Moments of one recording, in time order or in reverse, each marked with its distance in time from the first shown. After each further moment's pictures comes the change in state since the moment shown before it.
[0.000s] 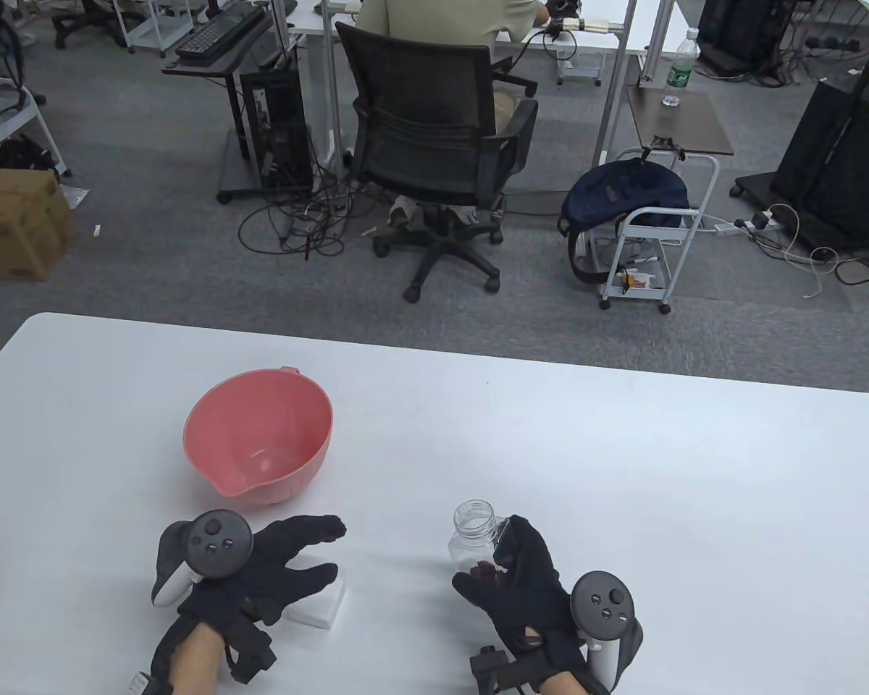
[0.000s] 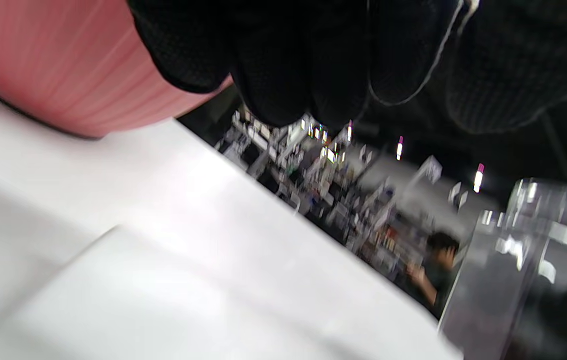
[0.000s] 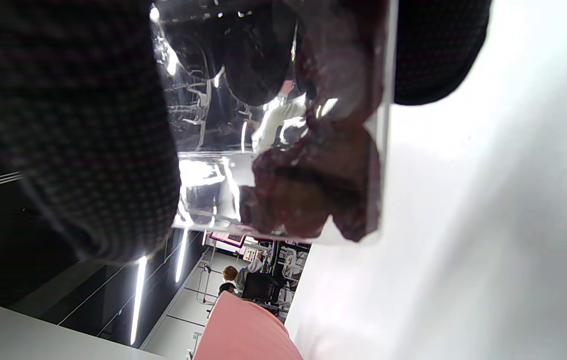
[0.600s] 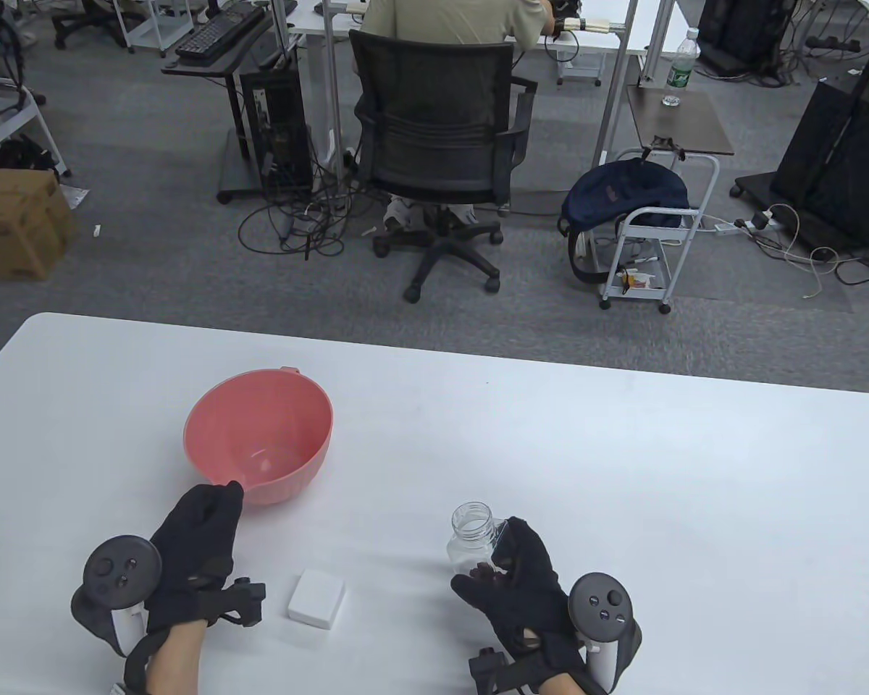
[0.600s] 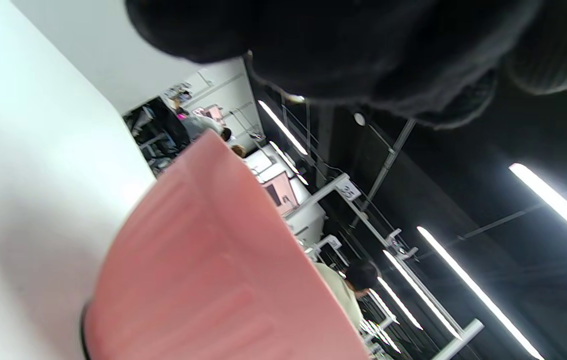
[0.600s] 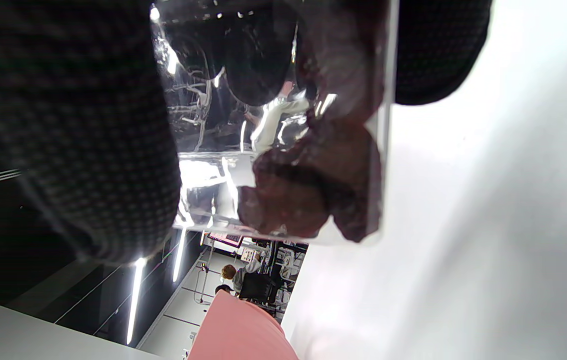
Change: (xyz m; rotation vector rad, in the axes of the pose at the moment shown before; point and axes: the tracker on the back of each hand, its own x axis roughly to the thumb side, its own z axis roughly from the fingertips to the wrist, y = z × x) left_hand -0.030 0.048 0.046 0.724 0.376 0.049; right_hand -0.001 0.001 0.000 -0.004 0.000 0.013
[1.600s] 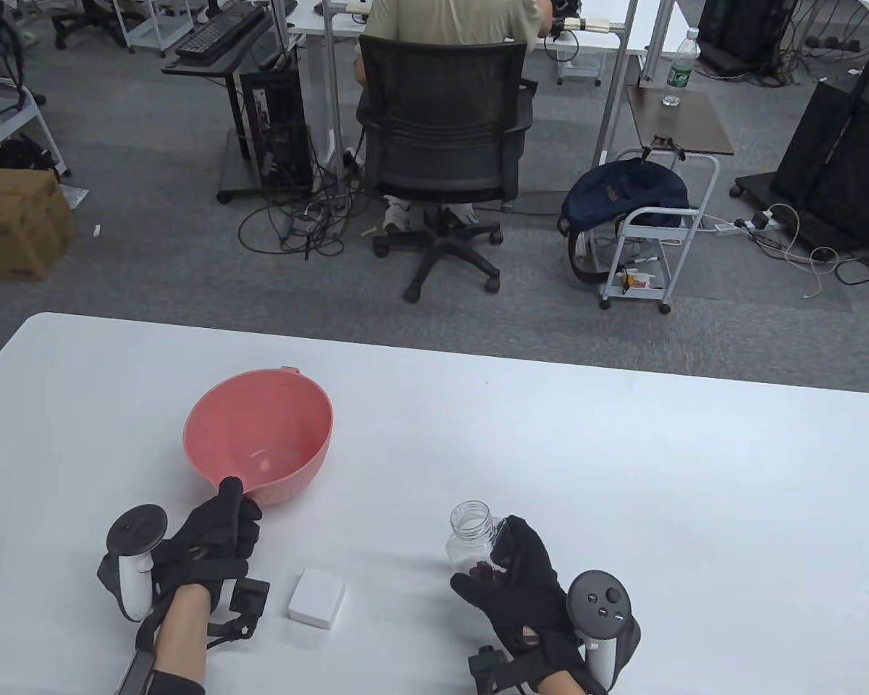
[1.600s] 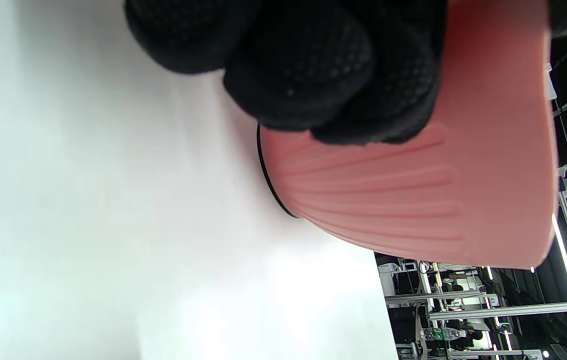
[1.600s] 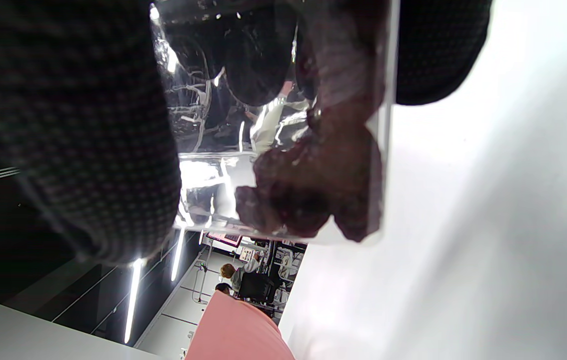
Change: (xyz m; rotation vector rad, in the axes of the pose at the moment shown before) left_hand -0.060 -0.052 -0.023 -0.471 0.483 0.179; right_hand 0.001 -0.001 -0.001 -0.001 0.000 0.004
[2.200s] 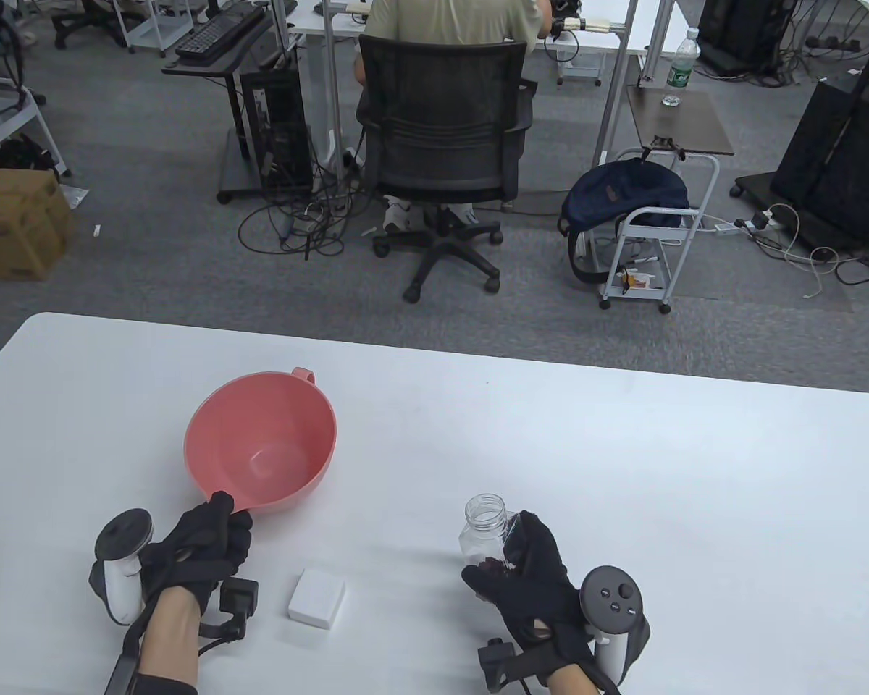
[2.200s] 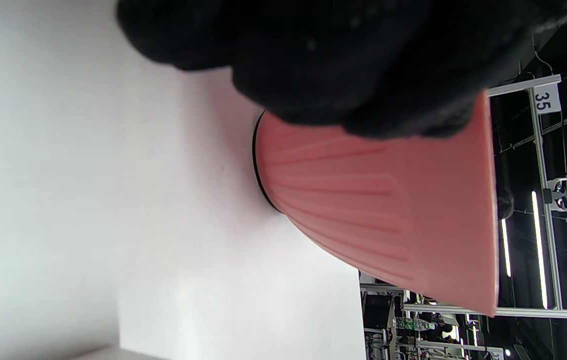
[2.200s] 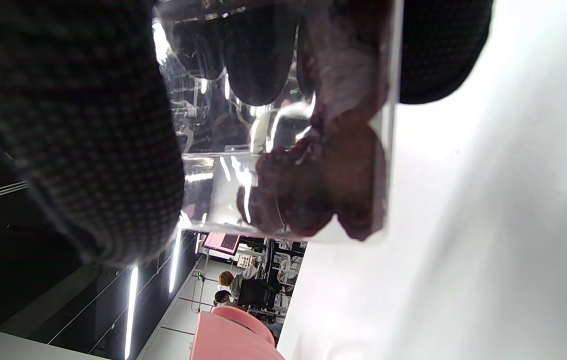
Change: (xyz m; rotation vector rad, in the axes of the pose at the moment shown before) left_hand -0.003 0.003 0.001 -0.073 -0.001 0.113; right_hand -0.009 -0.007 -0.010 -0.007 0.049 -0.050
